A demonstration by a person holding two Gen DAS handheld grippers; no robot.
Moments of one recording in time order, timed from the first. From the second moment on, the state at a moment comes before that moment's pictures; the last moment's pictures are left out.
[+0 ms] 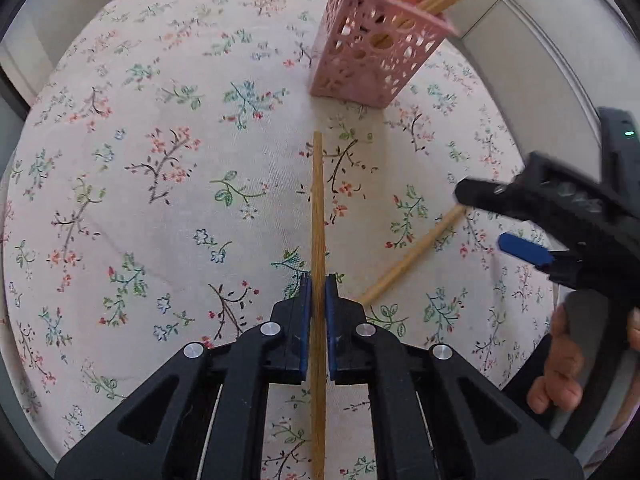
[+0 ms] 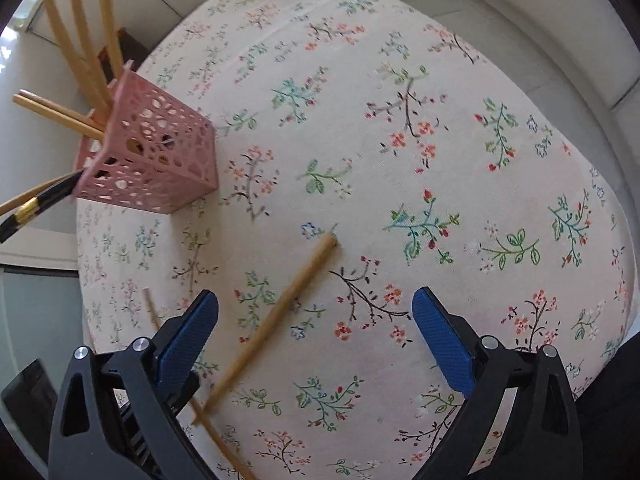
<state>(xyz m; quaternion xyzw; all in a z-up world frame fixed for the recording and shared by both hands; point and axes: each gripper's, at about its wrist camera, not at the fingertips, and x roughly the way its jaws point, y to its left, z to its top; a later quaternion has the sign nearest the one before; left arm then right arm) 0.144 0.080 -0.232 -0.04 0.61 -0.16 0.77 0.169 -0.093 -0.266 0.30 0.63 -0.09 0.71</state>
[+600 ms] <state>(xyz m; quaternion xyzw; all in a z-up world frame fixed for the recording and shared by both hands) 0.110 0.097 -0.109 -0.06 0.44 -0.19 0.88 0.129 -0.097 -0.223 0.33 0.55 -0.07 0.76</state>
